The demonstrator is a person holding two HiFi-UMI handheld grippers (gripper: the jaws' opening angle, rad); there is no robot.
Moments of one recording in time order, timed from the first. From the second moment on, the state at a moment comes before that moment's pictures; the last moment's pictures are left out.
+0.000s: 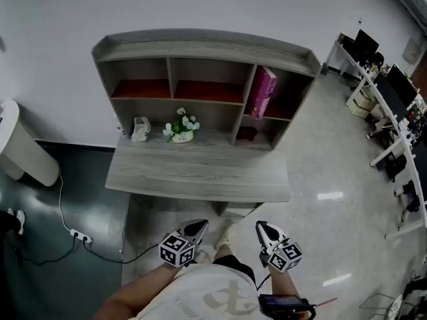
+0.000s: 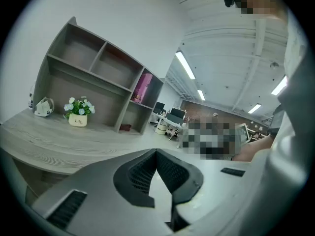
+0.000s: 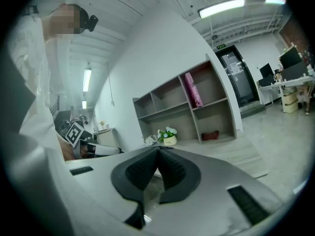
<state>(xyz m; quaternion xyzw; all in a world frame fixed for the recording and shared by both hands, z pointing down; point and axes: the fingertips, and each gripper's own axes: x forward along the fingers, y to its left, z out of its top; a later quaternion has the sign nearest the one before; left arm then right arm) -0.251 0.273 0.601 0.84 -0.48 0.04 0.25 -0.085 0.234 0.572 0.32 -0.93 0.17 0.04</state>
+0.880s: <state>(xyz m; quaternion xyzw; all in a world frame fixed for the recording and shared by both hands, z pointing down) -0.203 0.264 0.604 0.87 -0.43 0.03 0.26 -0.032 0.241 0.575 0.38 -0.90 0.19 0.05</state>
